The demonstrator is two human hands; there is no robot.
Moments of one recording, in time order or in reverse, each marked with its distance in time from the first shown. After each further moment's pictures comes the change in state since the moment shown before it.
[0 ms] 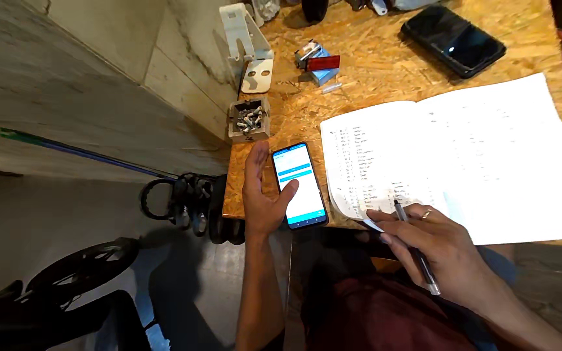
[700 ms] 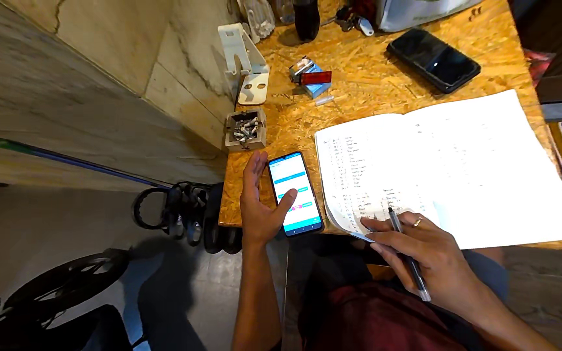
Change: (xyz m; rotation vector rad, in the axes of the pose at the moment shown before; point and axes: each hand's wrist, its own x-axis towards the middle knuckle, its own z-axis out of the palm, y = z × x) left_hand -0.002 -0.001 0.002 -0.004 0.012 -0.031; right_hand -0.005 -0.001 0.005 0.047 0.038 0.036
